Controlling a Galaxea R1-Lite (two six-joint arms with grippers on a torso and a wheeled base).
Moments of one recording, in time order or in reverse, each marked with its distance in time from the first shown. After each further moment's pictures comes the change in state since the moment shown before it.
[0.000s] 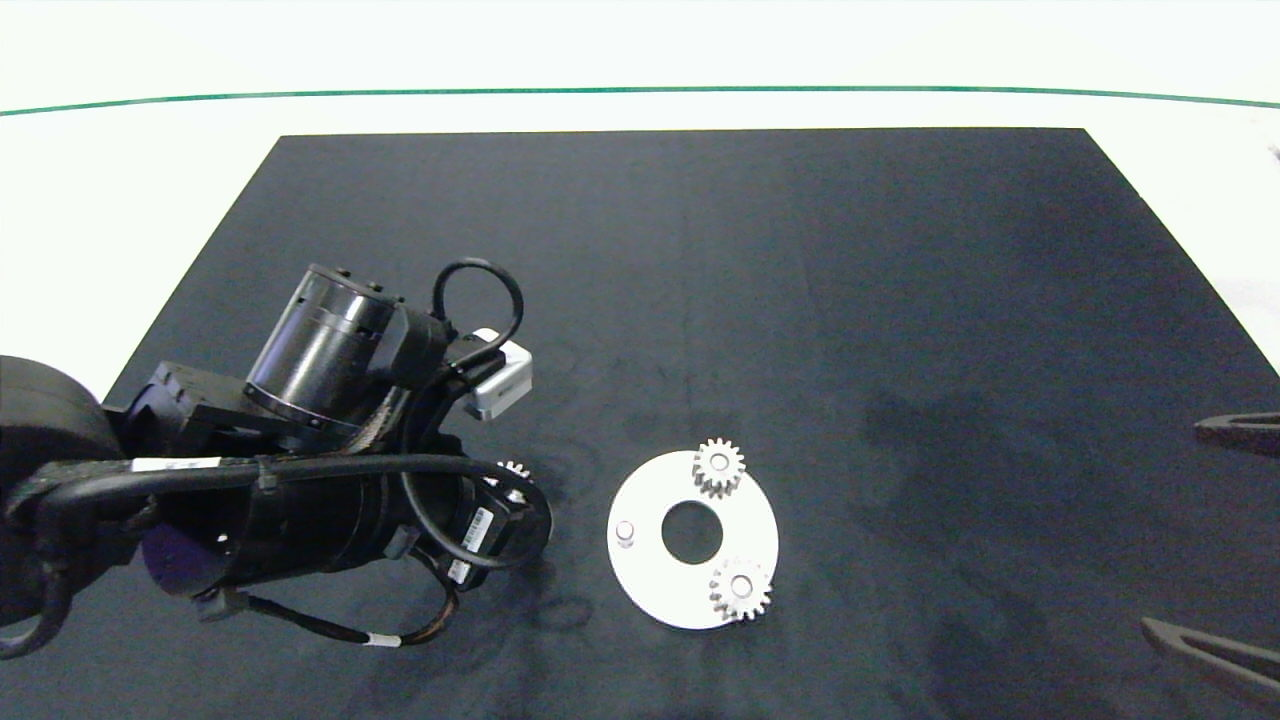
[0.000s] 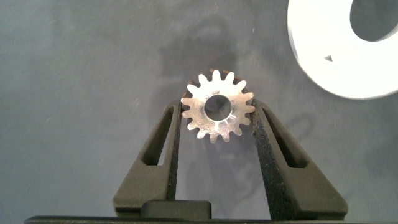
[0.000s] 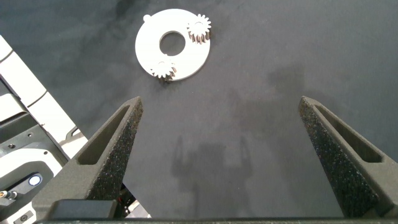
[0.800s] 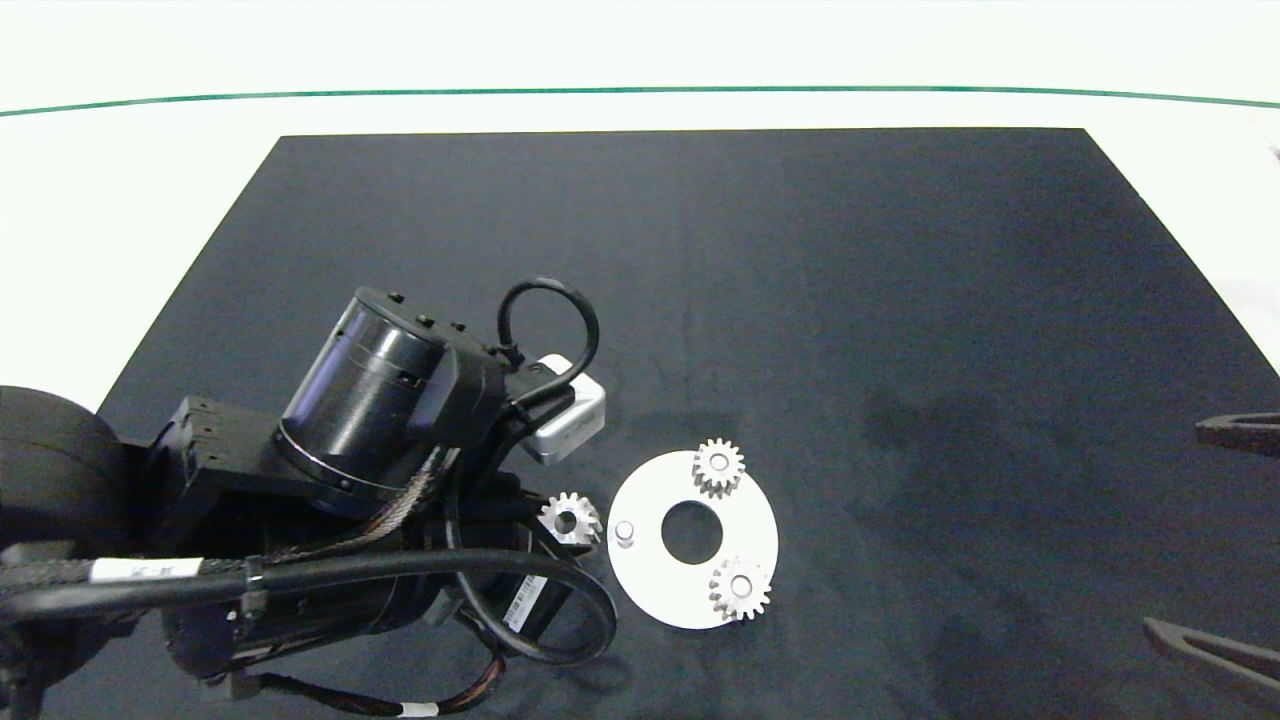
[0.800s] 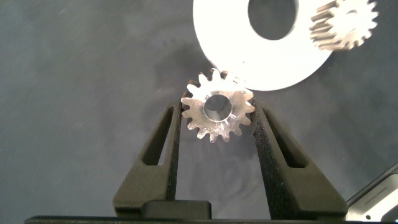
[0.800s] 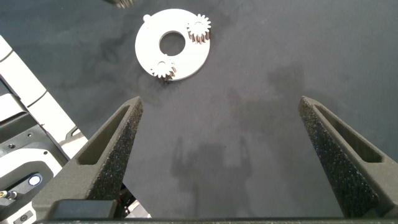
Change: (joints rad) left arm -0.173 0.006 -0.009 -0.012 0.001 -0.006; right arm 0.000 -0.001 0.000 0.001 -0.001 0.000
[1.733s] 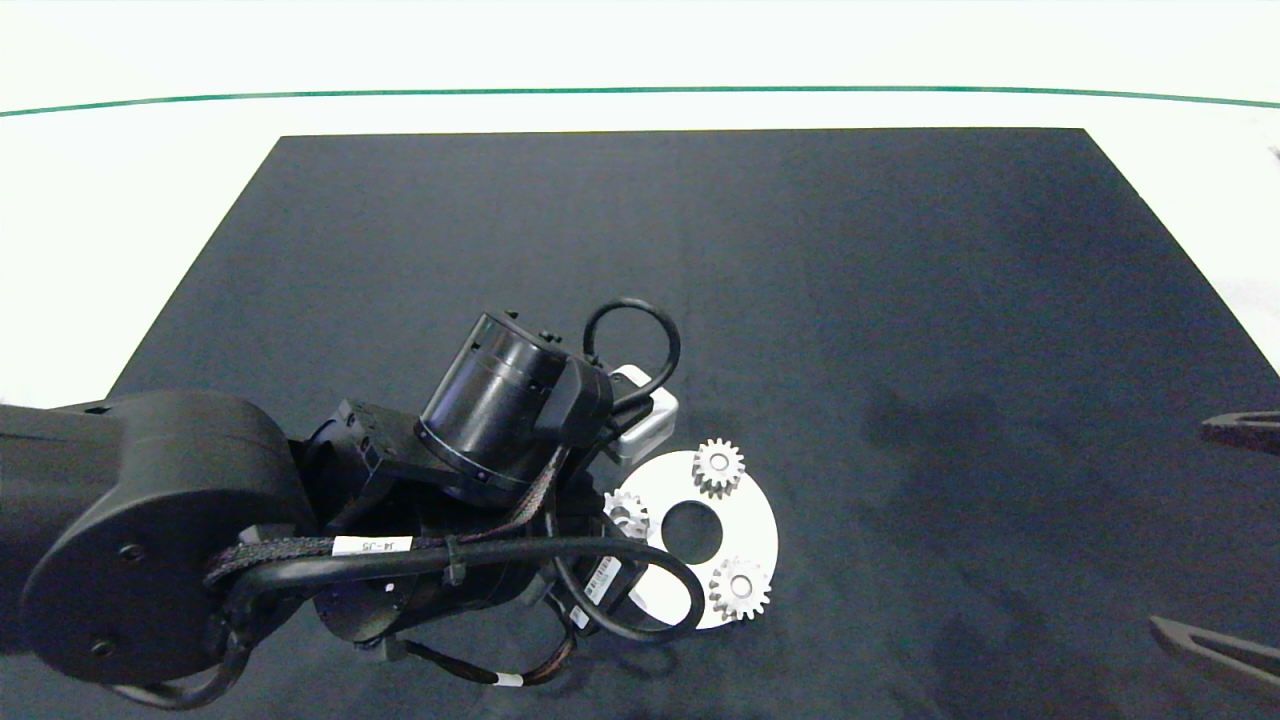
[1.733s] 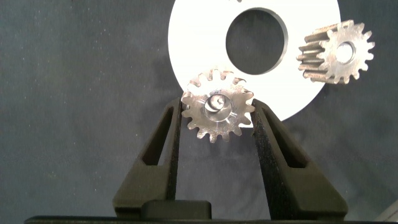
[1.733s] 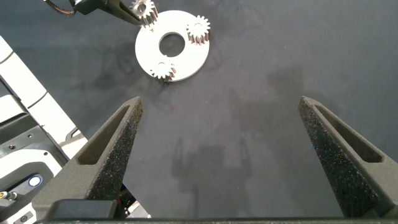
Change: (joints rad) left arm -0.025 0.132 -0.064 -0.063 0.008 0.034; right arm 0.000 -0.005 0.000 -0.001 -0.001 0.000
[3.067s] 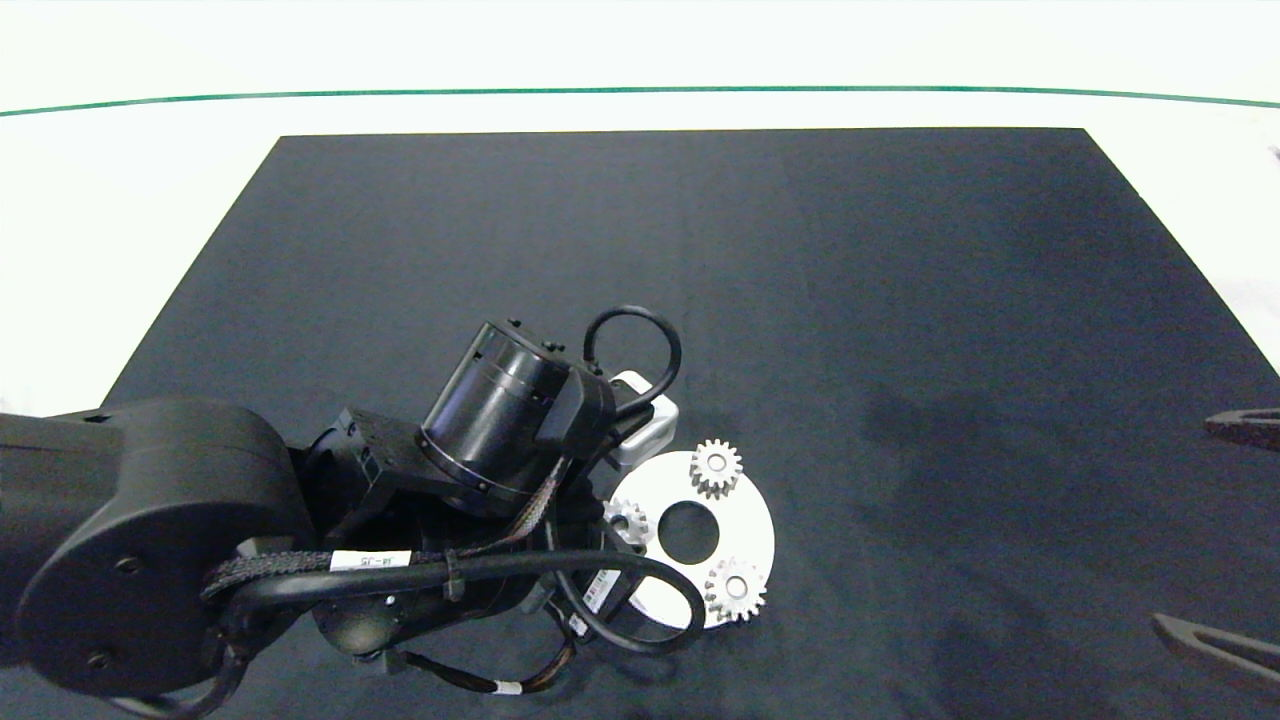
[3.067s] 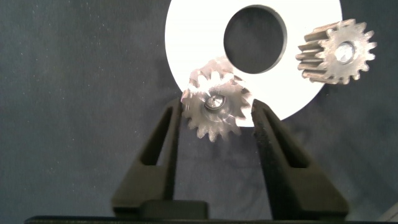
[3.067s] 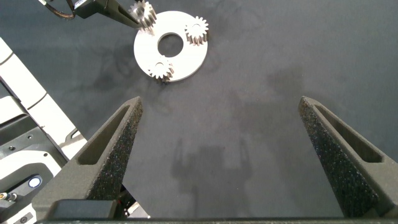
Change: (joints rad) left arm -0.010 -0.005 0.013 -0.001 0.020 -0.006; right arm 0.001 -0.002 -0.003 0.000 -0.002 0.000
